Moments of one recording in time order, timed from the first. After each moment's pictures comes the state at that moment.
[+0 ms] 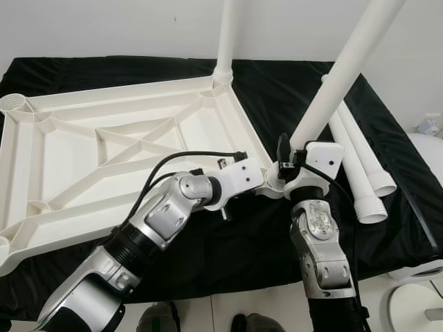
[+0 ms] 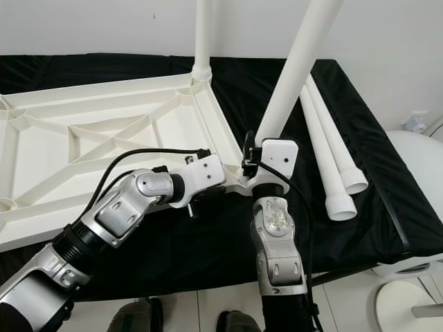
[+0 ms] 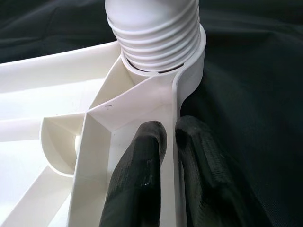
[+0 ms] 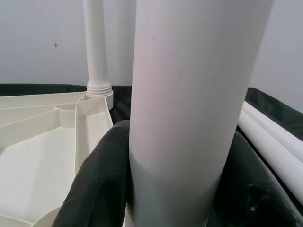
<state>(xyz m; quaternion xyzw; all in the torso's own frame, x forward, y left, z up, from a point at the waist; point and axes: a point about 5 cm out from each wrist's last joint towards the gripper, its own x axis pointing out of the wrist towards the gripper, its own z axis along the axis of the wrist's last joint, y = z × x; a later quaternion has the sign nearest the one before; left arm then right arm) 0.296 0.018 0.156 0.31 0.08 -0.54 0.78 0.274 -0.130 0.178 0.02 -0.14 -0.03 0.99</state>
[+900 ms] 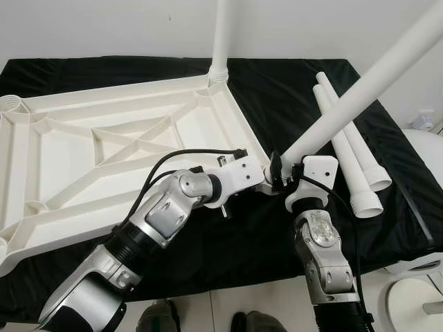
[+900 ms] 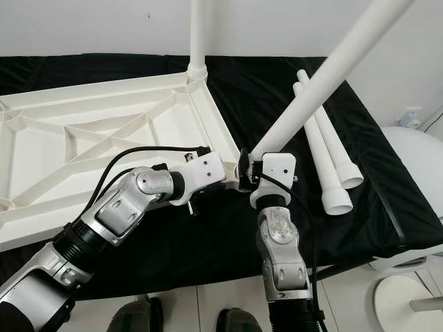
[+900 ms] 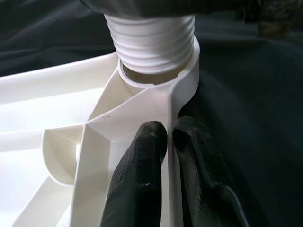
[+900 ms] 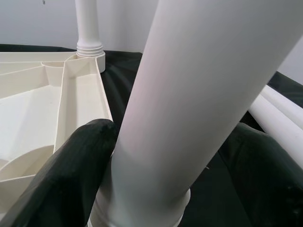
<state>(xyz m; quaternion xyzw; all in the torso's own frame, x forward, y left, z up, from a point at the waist) 0.298 0.017 0.160 0.31 0.07 -0.53 0.78 0.274 -0.140 0.152 0.00 -0.09 -0.02 1.00</state>
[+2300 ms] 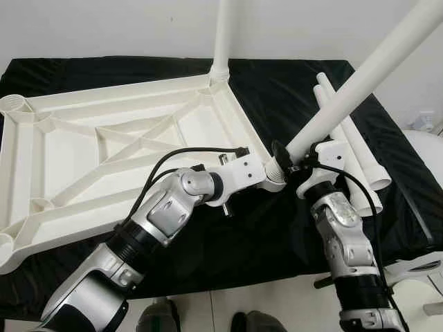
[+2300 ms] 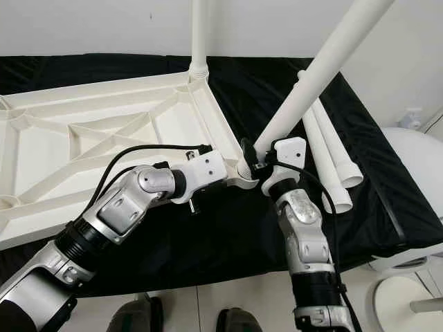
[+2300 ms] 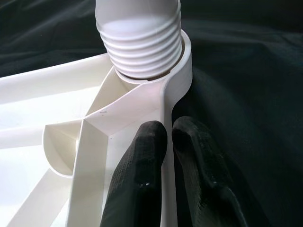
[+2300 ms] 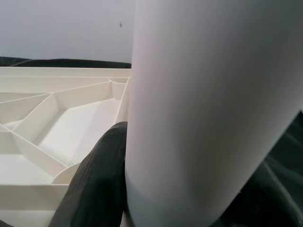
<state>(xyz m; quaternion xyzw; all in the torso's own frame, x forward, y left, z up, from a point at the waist) 0.298 0.015 0.162 0.32 0.07 -0.53 0.78 0.304 -0.163 0.164 0.01 -0.11 0.17 0.98</state>
